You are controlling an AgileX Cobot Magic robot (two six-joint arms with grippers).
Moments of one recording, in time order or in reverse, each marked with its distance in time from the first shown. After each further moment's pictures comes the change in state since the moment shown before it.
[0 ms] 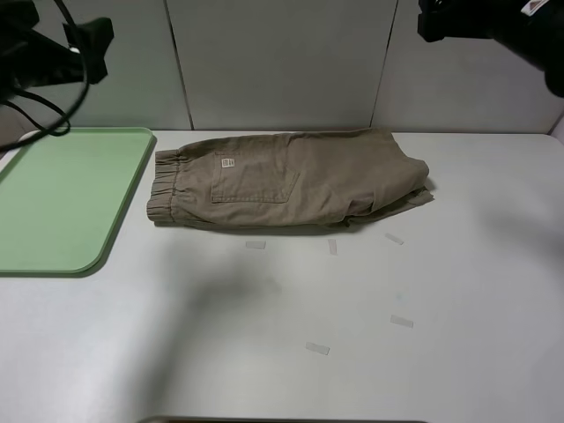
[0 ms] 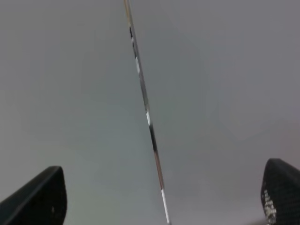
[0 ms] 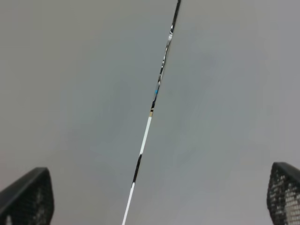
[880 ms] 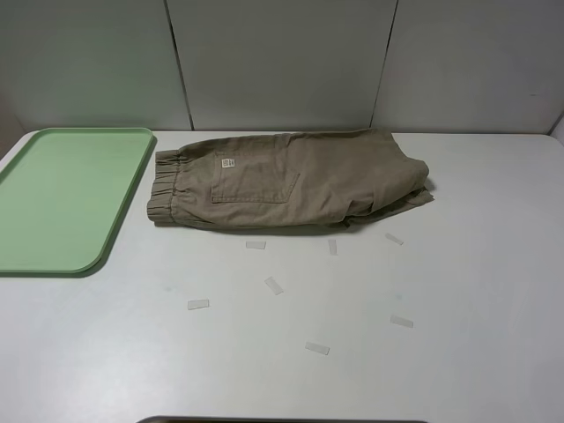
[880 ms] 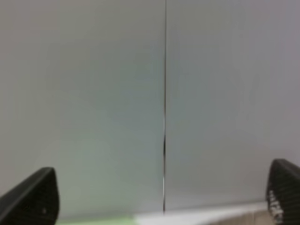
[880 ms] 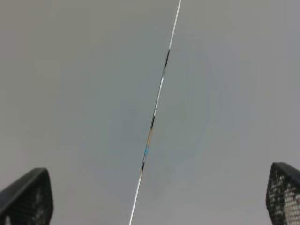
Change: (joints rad) left arm 0.000 -1.152 -0.258 0.015 1.490 -0.183; right arm 0.000 -0.533 0.000 -0.001 0.381 0.000
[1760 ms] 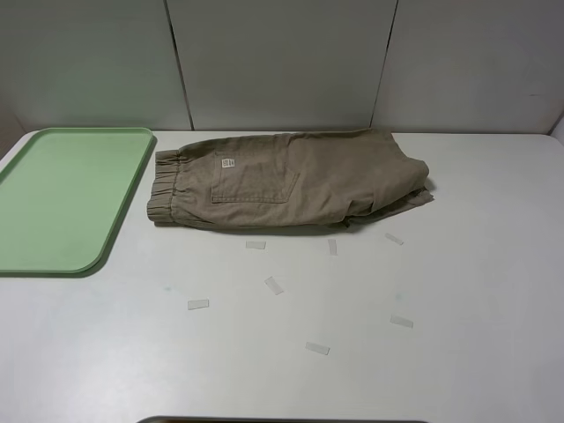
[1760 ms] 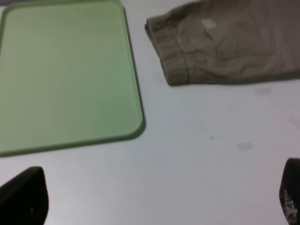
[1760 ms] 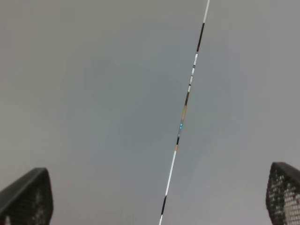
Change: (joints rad) left arm 0.000 -0.091 0.071 -0.078 0.618 0.035; right arm 0.050 -0.009 0.000 0.056 0.117 -0.006
